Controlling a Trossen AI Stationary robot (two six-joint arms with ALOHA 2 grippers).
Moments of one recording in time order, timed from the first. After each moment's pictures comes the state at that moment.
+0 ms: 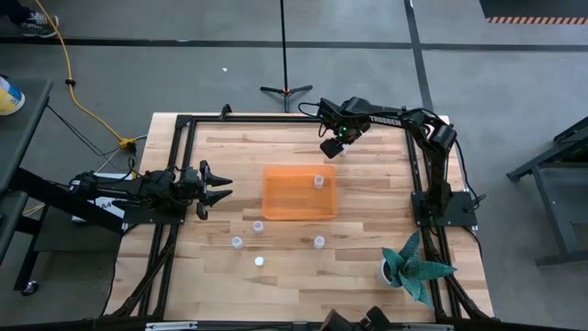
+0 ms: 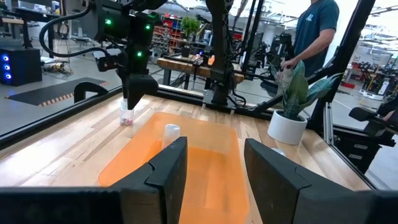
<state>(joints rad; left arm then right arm) -0.11 0.01 0.02 0.03 -0.24 -0.16 -0.60 1.96 1.49 -1.02 0.10 0.31</state>
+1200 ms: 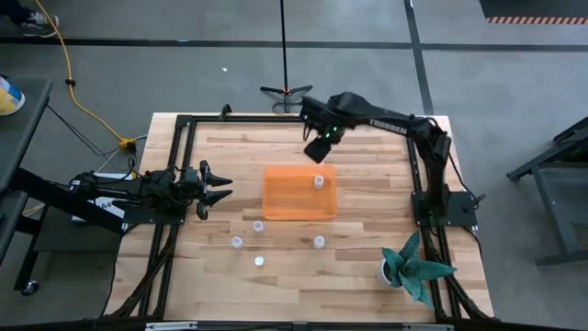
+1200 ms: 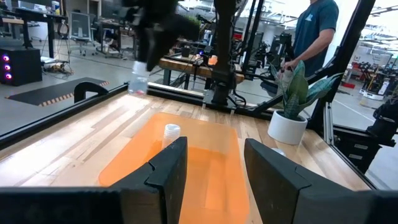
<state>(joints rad) -0.11 0.01 0.02 0.03 -0.24 -0.16 -0.35 1.96 1.94 -1.32 0.07 0.31</state>
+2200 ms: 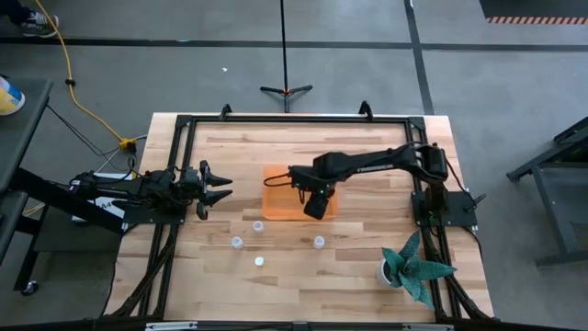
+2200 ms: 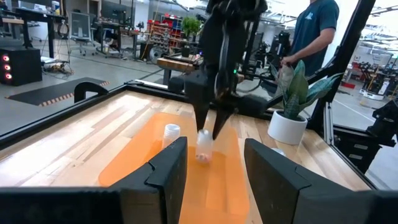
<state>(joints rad) -0.11 0.01 0.02 0.03 -0.24 -0.16 -0.06 1.98 1.55 -1.05 -0.01 0.36</state>
